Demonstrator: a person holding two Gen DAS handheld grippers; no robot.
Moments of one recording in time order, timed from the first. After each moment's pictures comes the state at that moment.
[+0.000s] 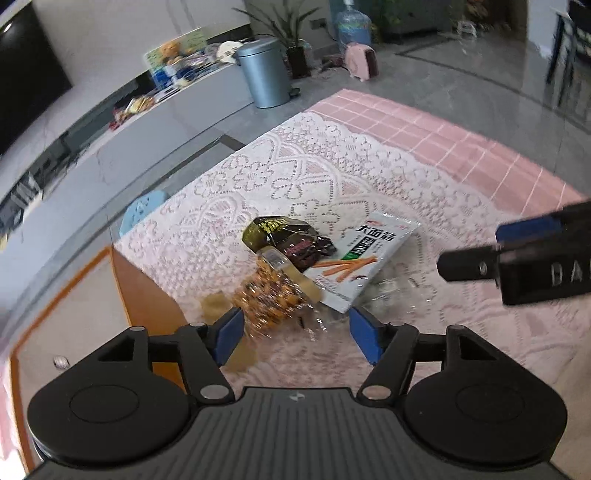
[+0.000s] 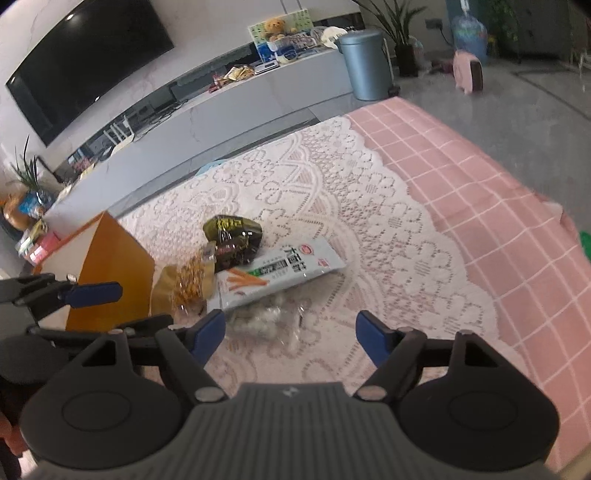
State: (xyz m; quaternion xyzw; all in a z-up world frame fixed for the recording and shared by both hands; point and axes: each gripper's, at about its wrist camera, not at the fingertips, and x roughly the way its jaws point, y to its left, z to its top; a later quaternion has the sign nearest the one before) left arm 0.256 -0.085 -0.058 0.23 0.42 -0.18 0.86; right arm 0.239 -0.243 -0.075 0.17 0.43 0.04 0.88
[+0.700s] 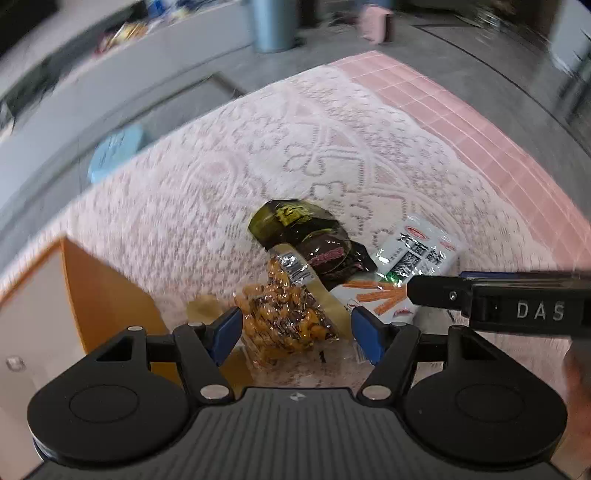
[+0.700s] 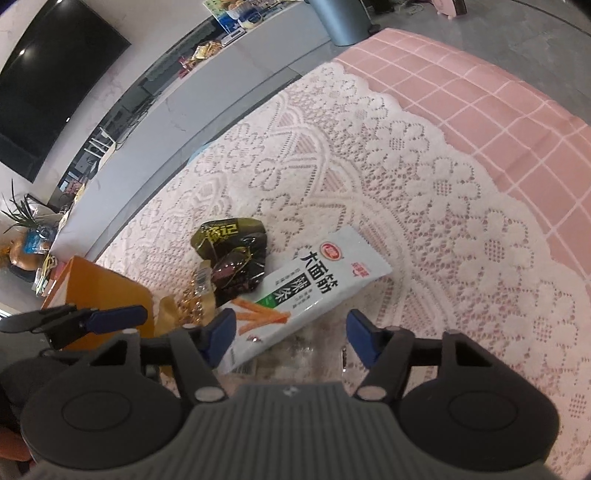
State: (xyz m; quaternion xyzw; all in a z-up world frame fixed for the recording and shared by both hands) left arm 0.347 -0.070 -0.089 0.13 0.53 -0.17 0.82; right arm 0.318 -0.237 -0.123 0.28 0.49 0.02 0.83
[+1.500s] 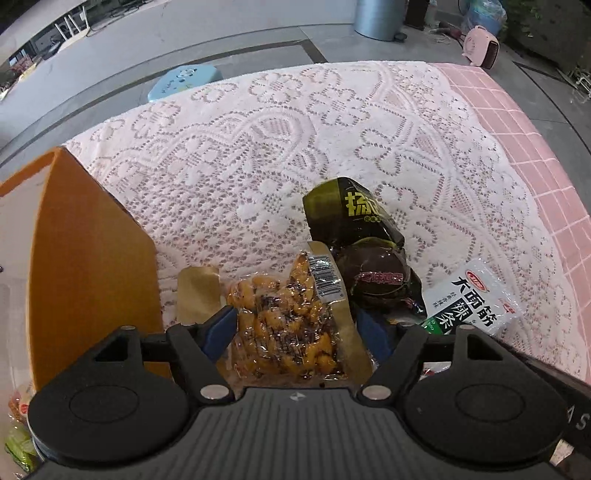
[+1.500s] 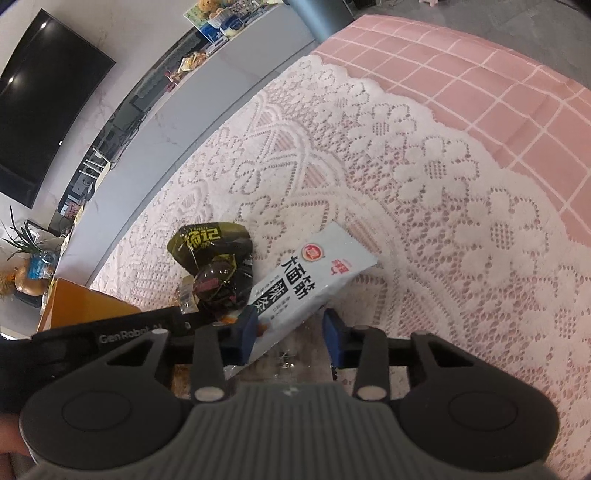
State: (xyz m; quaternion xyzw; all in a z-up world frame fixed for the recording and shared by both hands) left arm 0.372 -0.069 -0.123 0.04 0.56 -0.04 0.82; right arm 0.322 -0.246 -0.148 0.32 0.47 0.01 0.82
